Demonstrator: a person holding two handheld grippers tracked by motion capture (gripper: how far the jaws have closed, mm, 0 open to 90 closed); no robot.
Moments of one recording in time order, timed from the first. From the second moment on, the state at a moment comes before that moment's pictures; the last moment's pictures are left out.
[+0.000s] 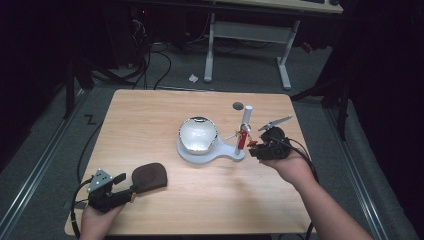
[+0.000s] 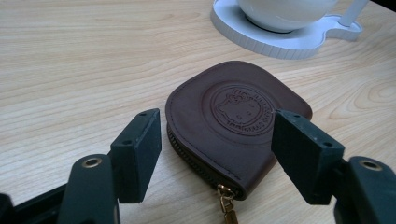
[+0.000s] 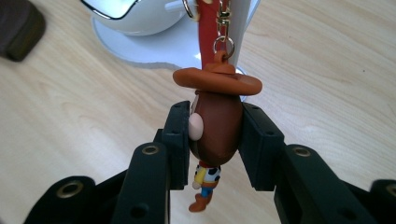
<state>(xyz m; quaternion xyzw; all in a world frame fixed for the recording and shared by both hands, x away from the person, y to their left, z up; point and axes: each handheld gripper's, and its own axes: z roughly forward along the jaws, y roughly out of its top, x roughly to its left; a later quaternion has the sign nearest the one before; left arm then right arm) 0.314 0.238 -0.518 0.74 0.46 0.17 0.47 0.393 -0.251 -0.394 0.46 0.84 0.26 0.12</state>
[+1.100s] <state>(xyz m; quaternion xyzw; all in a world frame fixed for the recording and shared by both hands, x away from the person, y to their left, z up) 0.320 0.229 -0.523 0.74 0.46 0.16 0.46 0.307 -0.289 -0.483 0.47 0.77 0.35 0.25</state>
